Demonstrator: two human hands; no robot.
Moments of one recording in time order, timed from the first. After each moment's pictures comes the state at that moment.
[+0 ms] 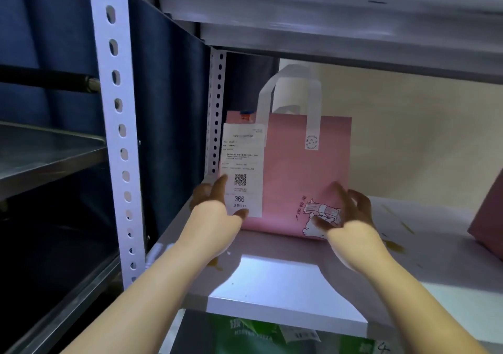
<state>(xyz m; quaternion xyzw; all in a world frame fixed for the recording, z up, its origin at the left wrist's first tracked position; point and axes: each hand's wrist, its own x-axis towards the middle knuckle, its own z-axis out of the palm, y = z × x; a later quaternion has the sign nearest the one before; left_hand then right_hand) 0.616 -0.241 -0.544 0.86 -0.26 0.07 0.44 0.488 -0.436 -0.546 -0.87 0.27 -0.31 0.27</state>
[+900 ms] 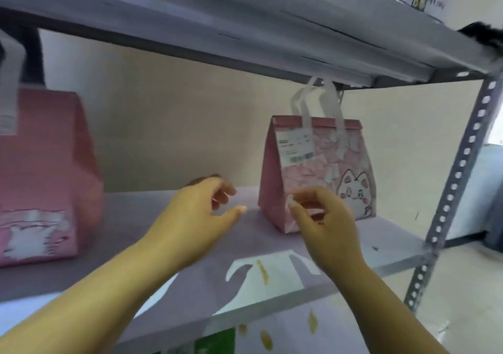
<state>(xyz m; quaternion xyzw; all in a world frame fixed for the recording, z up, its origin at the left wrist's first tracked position) 0.405 -0.509 -0.522 0.67 -0.58 0.09 0.45 0.235 -0.640 -0.548 -0.78 0.25 -0.55 0.17</state>
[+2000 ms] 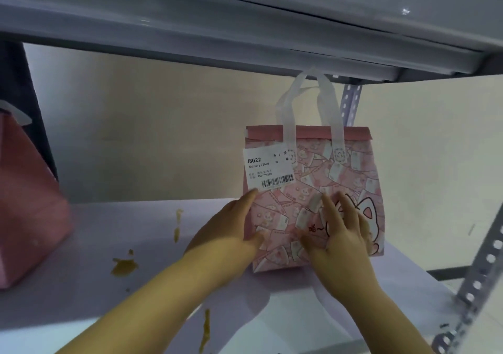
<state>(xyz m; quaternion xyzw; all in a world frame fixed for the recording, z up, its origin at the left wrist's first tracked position) 0.353 -0.641 -0.523 0.77 -0.51 -0.03 0.39 0.201 -0.764 -0.547 -0.83 0.35 -0.42 0.10</state>
